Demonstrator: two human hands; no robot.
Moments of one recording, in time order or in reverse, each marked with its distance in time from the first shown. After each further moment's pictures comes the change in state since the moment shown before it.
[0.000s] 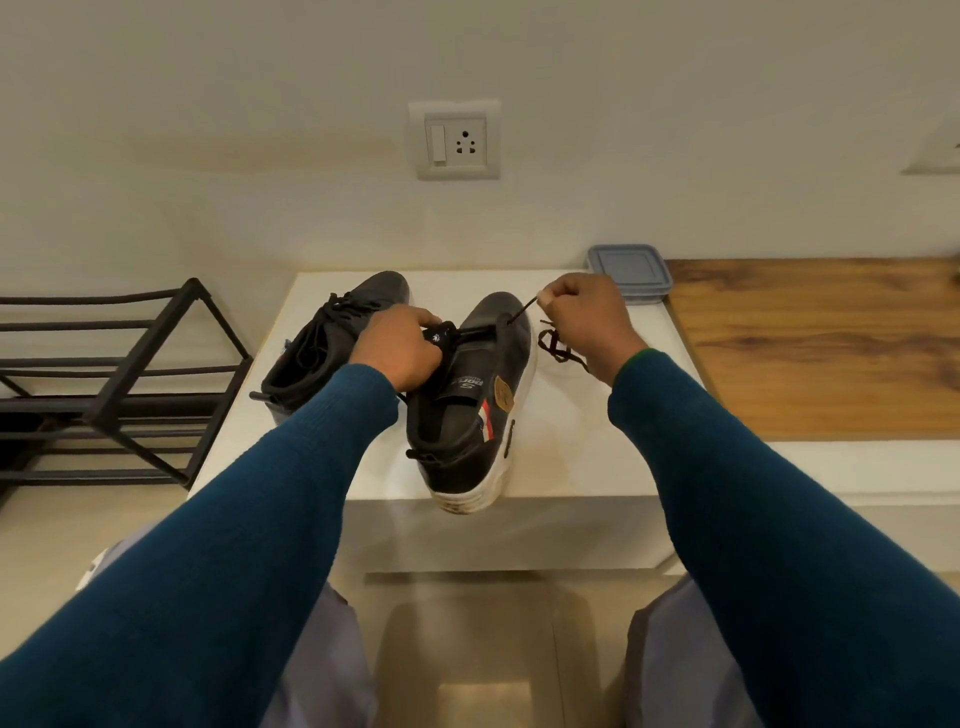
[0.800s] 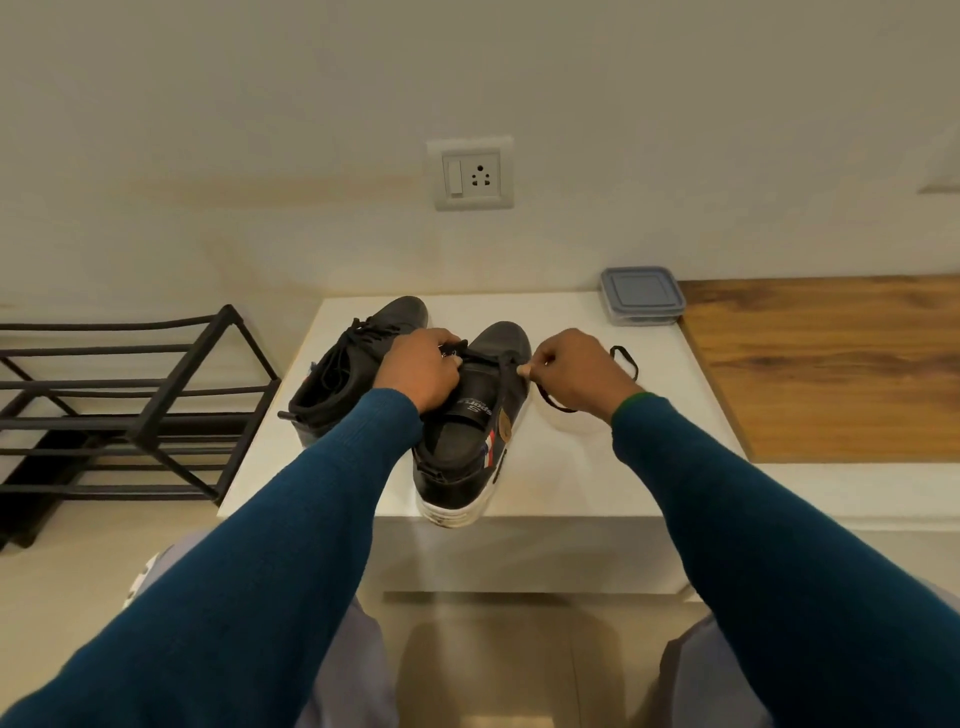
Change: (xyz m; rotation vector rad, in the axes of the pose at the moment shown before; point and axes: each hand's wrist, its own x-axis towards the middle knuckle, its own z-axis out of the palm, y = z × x) left_hand 0.007 -0.004 0.009 0.002 0.051 0.046; right_hand -0.018 0.009 0.012 -0.443 -0.322 -0.080
